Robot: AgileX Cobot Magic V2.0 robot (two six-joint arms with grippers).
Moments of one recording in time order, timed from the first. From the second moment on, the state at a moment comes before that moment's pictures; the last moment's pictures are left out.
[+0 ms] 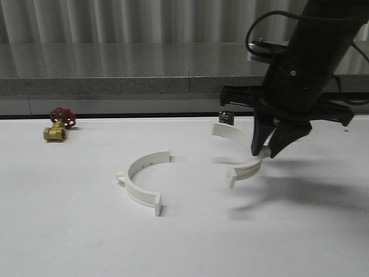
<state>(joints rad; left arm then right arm) -0.07 0.38 -0.56 -0.12 0.77 0.05 0.41 1.81 -1.19 0.06 0.60 0.42</state>
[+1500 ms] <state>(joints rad) -0.07 0.38 -0.56 -0.12 0.77 0.05 0.64 2.03 -1.41 -0.16 0.69 0.83</state>
